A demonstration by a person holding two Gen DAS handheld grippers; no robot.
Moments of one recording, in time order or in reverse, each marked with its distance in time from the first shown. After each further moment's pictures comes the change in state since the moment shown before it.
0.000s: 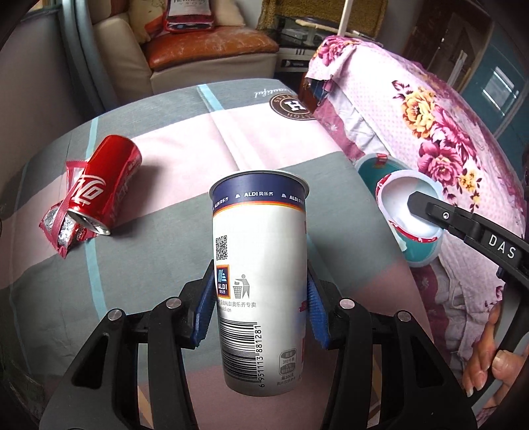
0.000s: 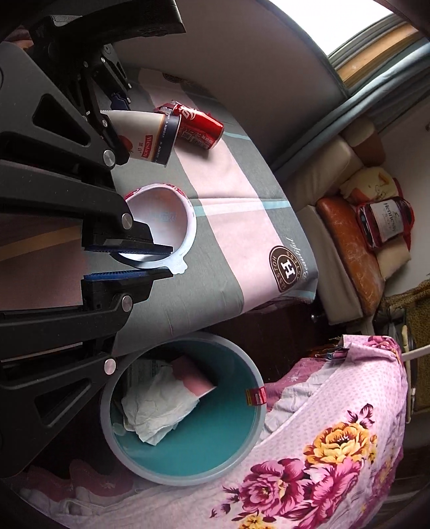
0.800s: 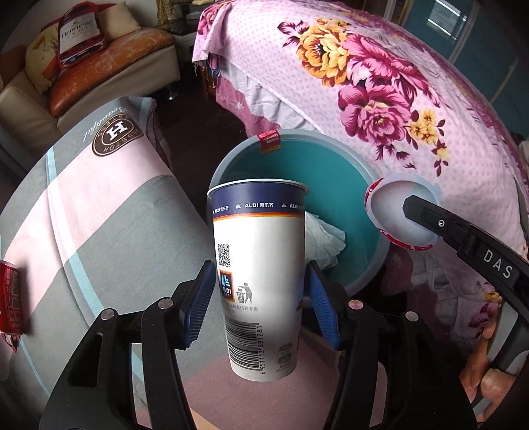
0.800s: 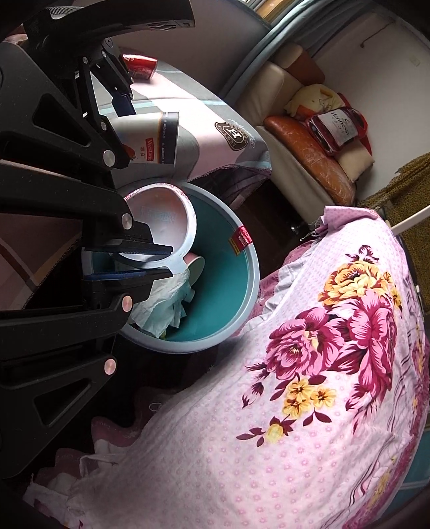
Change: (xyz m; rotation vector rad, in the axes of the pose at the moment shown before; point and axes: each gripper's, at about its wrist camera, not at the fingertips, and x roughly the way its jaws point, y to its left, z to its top) left arm 0.078 -0.172 0.048 0.282 0.101 -0.076; right arm -0.038 -0.163 0.001 0.260 -0.077 -0.176
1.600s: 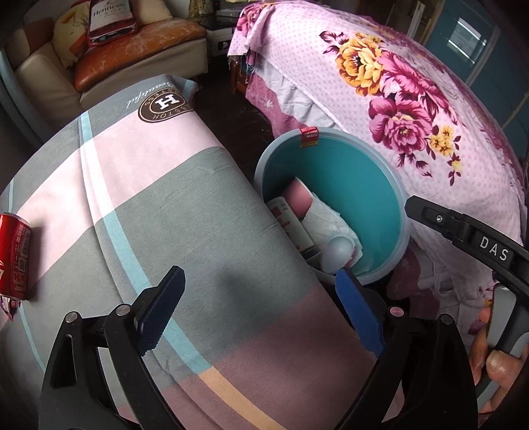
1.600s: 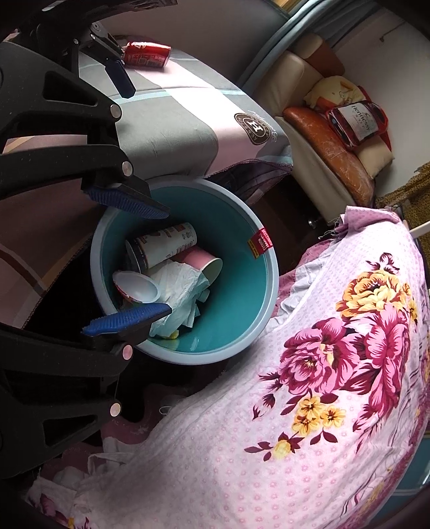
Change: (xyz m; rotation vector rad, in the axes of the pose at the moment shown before) left arm -0.017 0.046 -0.030 -0.109 -0.017 0.009; right arm 0.014 0.028 -0.005 -0.037 0.073 -0.057
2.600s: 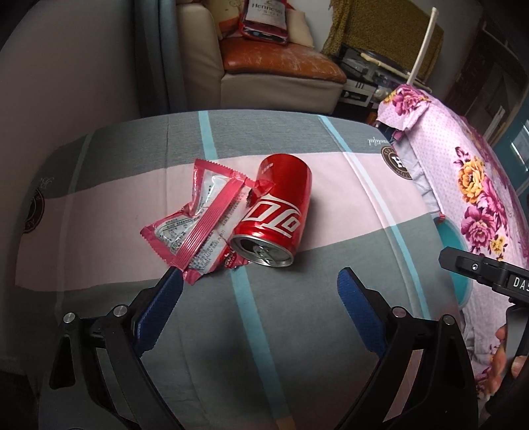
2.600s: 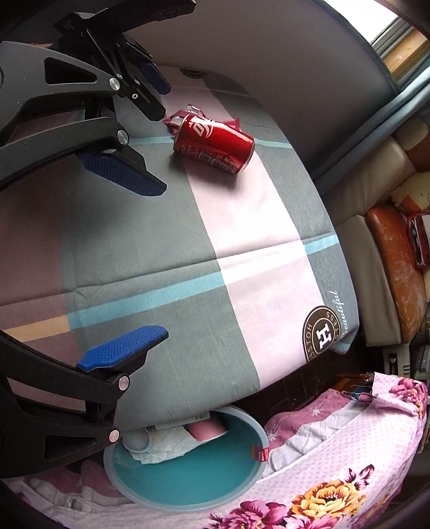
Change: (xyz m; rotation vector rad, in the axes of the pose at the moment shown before) left arm -0.101 0.281 -0.089 -0.401 -0.157 0.151; right arm 0.034 0.268 -0.044 -0.343 0.227 0.152
